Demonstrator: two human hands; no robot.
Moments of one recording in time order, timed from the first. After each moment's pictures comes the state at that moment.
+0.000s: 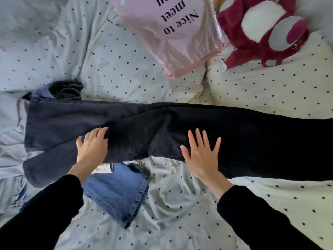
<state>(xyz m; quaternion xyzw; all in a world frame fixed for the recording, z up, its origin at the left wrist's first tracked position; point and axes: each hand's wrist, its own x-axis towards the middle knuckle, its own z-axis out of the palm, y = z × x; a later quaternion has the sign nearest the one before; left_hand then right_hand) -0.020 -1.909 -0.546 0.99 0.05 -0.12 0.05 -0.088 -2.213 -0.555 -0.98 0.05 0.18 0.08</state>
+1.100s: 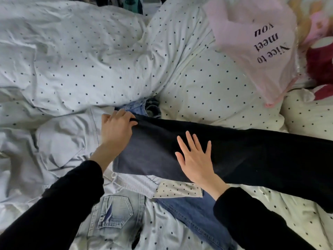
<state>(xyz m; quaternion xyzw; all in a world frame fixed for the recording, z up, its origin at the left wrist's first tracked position) 0.106 -1.655 -0.491 0.99 -0.05 0.05 0.09 0.016 -1.880 -0.521 -0.98 -0.04 0.20 0.05</state>
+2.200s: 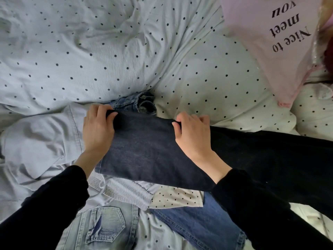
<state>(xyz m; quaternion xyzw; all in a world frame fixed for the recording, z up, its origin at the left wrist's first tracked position) 0.139 -1.639 -0.544 0.96 0.00 0.12 0.24 0.111 -1.877 -0.530 -0.98 -0.04 -0.14 0.11</state>
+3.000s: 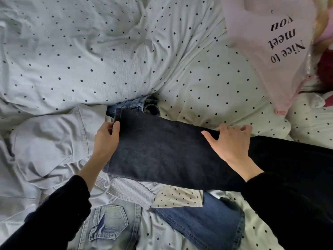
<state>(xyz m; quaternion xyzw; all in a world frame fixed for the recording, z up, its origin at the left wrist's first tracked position) 0.122 -1.638 -0.541 0.86 0.23 -0.08 0.45 0.098 -1.958 -0.525 -0.99 0.07 0.04 -0.09</state>
